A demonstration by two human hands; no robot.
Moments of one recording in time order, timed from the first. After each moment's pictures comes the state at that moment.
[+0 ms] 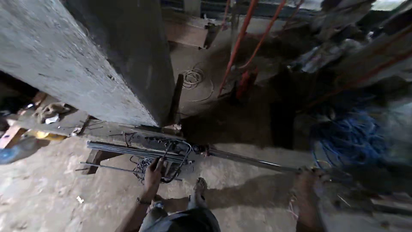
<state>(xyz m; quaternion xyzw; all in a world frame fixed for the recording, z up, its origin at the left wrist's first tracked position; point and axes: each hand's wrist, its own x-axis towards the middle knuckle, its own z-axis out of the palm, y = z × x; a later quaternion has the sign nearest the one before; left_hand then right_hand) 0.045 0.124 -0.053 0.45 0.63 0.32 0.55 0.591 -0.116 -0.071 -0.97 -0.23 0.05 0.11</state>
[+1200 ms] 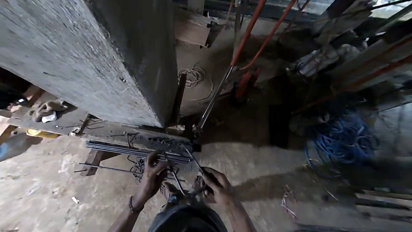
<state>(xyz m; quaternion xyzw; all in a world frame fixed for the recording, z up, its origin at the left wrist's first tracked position) 0.007 0.141 -0.016 0.78 0.35 0.36 0.38 0.262 0.010 0.031 -0.53 -0.28 0.63 0.49</state>
